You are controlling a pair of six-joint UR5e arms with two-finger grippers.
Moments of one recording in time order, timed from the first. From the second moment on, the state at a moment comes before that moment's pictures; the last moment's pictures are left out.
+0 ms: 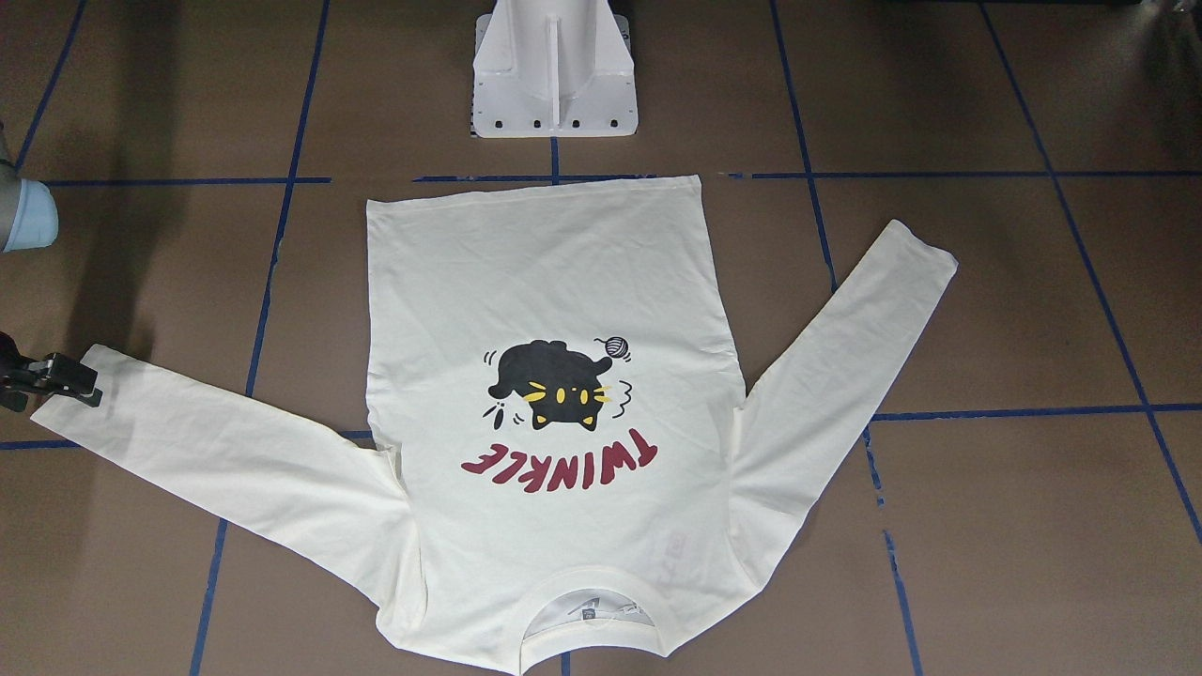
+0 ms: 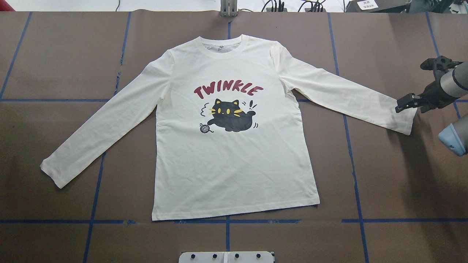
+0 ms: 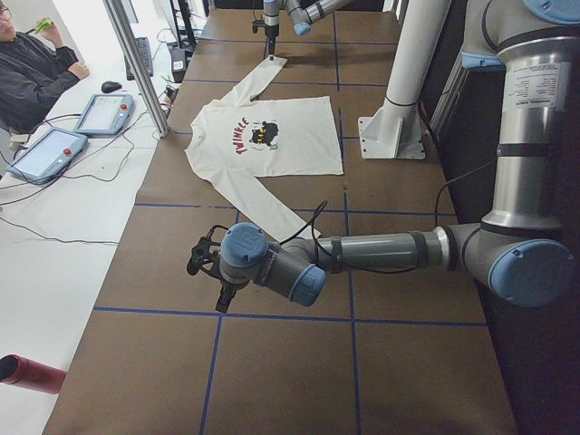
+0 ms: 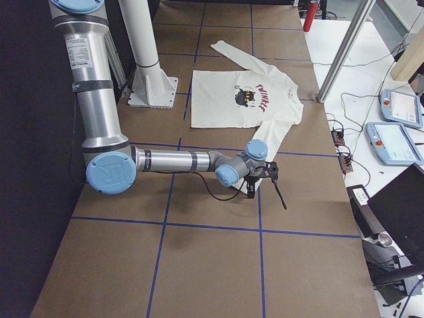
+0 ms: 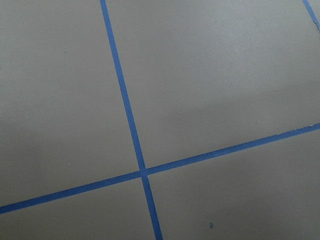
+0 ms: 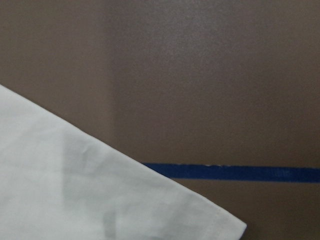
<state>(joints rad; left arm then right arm) -1.56 -1.56 -1.48 -2.12 -2.46 -0.10 1.09 -1.43 1.34 -0.98 2.25 0.67</state>
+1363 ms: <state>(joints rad) -1.56 -1.56 -1.48 -2.12 -2.47 -0.10 1.07 -1.47 1.37 -0.99 2.26 0.67</state>
